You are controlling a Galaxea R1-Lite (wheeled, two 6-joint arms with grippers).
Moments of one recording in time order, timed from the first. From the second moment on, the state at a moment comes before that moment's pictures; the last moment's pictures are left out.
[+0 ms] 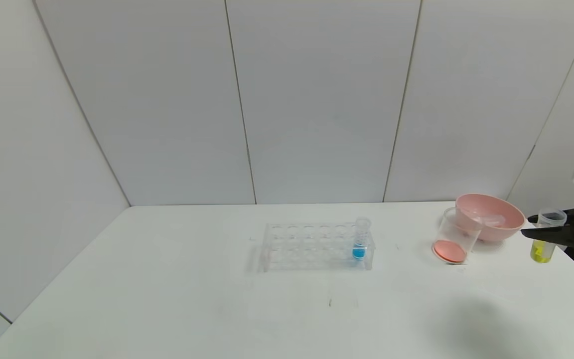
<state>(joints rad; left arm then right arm) 0.00 0.00 0.00 0.02 0.00 -0.02 -0.34 1.61 -1.03 0.20 0.72 -0.86</state>
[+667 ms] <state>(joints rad) 0.00 0.00 0.00 0.02 0.00 -0.02 -0.27 1.90 -1.35 0.26 0.52 -1.04</state>
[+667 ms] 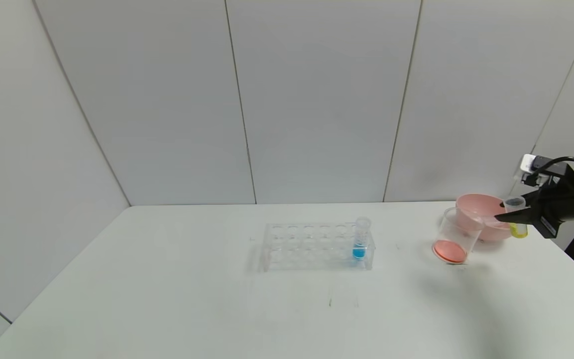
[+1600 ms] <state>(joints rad) 0.00 0.00 0.00 0.02 0.00 -0.02 -0.20 2.02 -1.79 0.77 0.26 -1.12</state>
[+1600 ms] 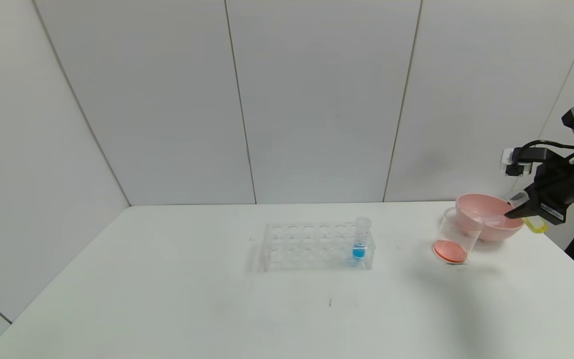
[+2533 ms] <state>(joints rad) 0.00 0.00 0.00 0.02 0.00 -0.02 -0.10 2.09 -2.00 0.94 0.12 -1.13</state>
